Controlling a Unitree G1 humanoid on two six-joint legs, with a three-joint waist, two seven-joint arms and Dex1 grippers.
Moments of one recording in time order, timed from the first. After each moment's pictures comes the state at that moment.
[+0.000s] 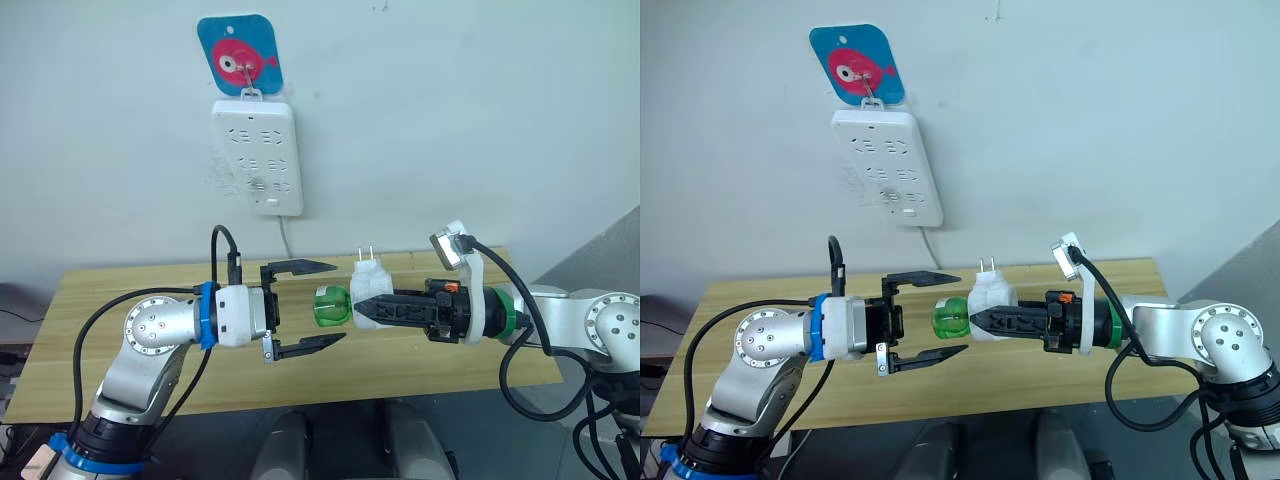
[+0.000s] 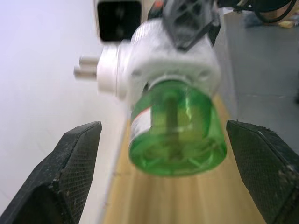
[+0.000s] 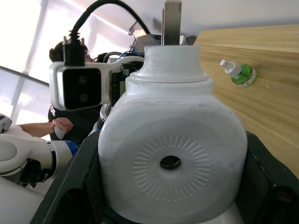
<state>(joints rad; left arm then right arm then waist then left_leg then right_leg) -0.15 0.63 -0.05 -0.36 -0.38 -0.24 -1.09 -0.42 -0.79 0.12 -0.39 1.95 1.04 0.08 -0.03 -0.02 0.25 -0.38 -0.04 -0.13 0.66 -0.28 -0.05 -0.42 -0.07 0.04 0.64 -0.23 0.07</state>
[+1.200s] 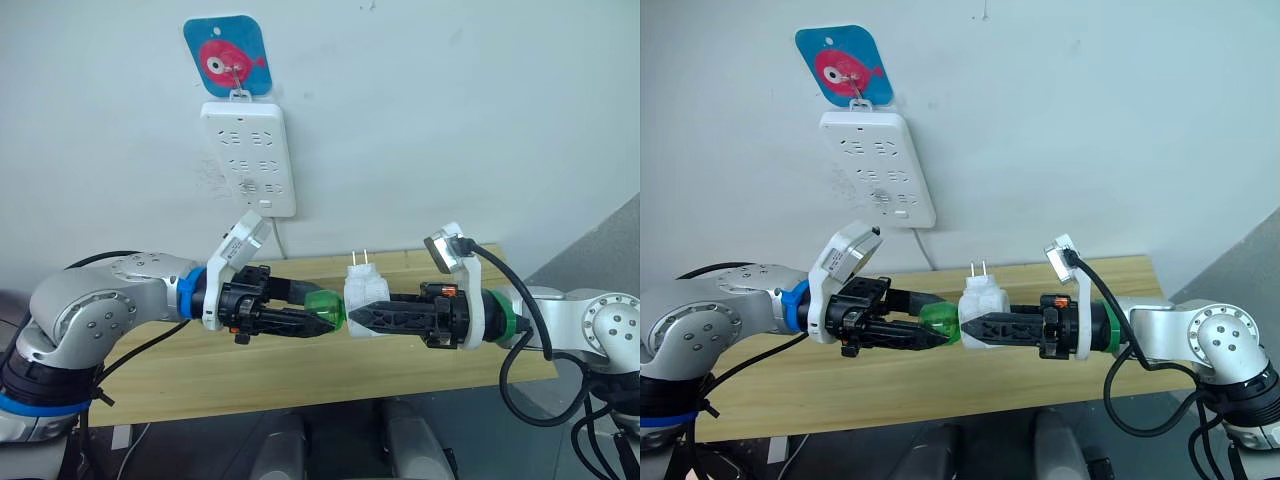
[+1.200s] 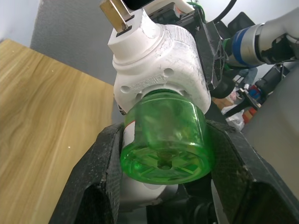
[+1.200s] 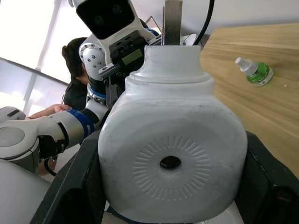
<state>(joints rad) -0.45 0.95 -0.03 -0.40 -1.19 0.98 -1.01 -0.43 -0.79 0.15 -0.42 1.97 1.03 0.11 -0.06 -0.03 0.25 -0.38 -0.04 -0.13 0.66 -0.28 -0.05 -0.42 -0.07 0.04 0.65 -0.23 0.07</state>
